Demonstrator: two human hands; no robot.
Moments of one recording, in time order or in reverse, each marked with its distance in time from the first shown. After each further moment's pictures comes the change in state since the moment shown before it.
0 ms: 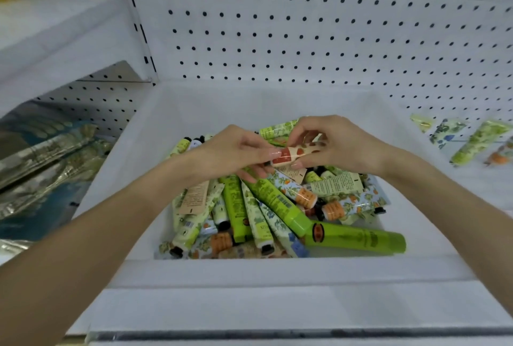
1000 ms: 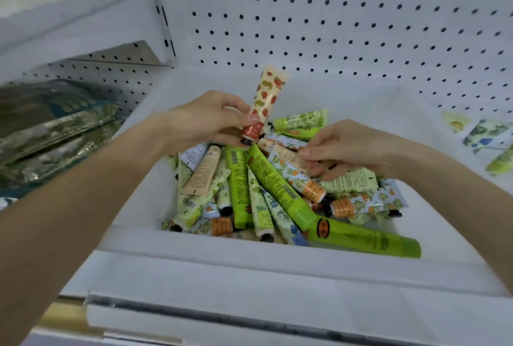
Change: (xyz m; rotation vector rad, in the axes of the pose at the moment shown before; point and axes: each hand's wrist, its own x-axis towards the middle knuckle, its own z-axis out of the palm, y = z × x) left_hand -0.006 0.001 -0.029 -0.233 0.202 -0.095; right_hand -0.002 0.002 0.005 0.353 -0.196 0.447
